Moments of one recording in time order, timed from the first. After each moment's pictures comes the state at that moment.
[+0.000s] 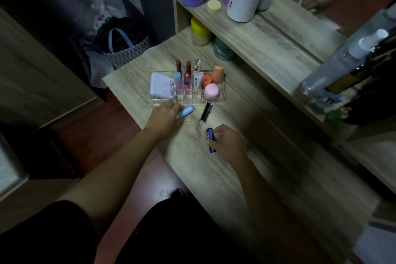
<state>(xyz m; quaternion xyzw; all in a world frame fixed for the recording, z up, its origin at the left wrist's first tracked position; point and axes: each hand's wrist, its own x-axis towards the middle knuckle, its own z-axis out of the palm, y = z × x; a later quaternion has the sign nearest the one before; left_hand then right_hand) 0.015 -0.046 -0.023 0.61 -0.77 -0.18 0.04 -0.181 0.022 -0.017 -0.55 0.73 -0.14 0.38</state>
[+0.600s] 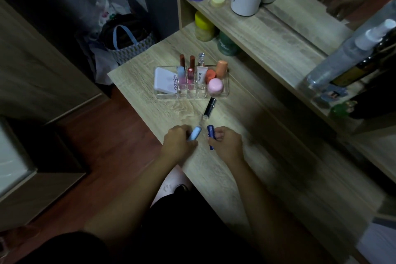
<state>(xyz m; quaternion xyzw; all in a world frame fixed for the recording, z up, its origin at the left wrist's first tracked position) -0.018 0.029 -0.020 0.70 -0.63 -0.32 0.08 -0.166 0.039 -0.022 -0.47 0.76 -0.20 0.40</state>
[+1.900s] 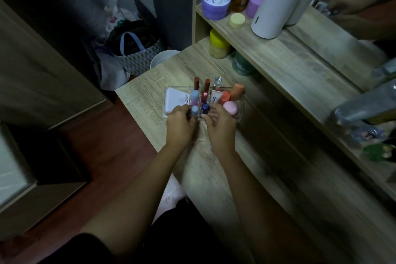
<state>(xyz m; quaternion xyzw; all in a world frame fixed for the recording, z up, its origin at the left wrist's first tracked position) 0.001 -0.073 -0.009 0.72 -0.61 -0.23 0.24 -0.110 -0.061 -0.013 -0.56 0.66 -0.40 0.30</state>
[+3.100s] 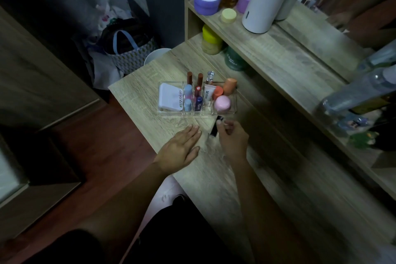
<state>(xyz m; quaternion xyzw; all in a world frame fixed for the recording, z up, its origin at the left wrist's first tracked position) 0.018 -0.005 -0.063 0.47 -0.86 -0.15 0.16 -0.154 -0.025 -0.035 -0.41 0.77 -0.34 0.35</state>
